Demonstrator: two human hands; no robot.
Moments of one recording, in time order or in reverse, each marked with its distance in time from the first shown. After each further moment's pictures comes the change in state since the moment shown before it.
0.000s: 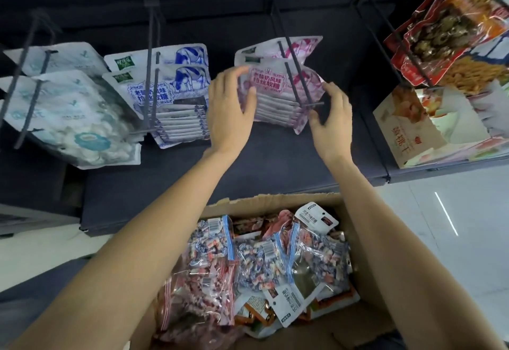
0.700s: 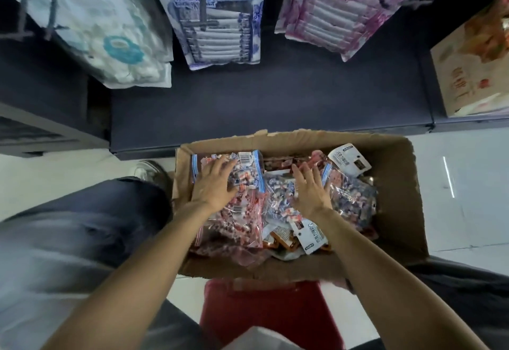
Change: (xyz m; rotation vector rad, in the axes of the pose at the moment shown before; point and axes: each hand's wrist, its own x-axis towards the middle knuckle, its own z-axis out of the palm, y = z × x) left_hand -0.244 -0.137 -0.091 0.499 -1.160 -0.404; right_hand -0.239 0.077 0.083 -0.758 -1.068 0.177
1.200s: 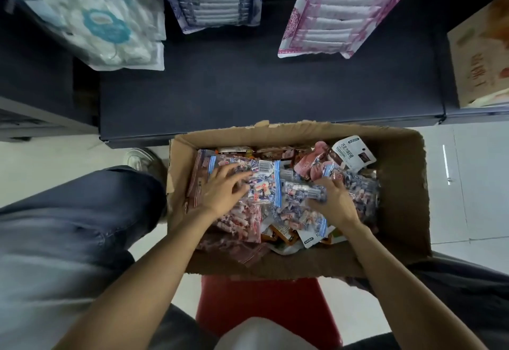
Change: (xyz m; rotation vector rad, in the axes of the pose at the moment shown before) left_hand 0.001 0.006 0.031 -0.116 -0.028 0.065; right_hand -0.026 0.045 0.000 0.340 0.065 0.114
